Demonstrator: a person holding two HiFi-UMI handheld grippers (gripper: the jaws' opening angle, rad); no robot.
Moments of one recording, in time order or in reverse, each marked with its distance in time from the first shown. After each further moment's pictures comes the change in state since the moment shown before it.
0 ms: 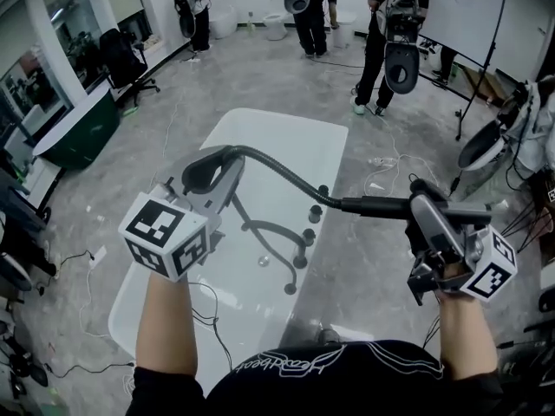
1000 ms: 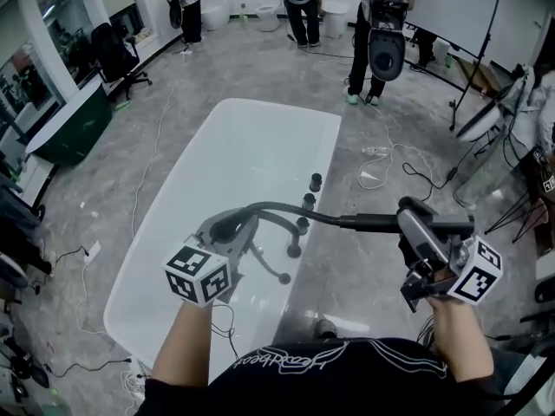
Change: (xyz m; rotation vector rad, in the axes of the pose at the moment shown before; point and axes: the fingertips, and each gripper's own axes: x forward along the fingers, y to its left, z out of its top) left arm -0.016 -0.073 -0.153 -0.335 0.139 -0.077; right arm -0.042 -0.011 -0.056 0.073 0.100 -0.132
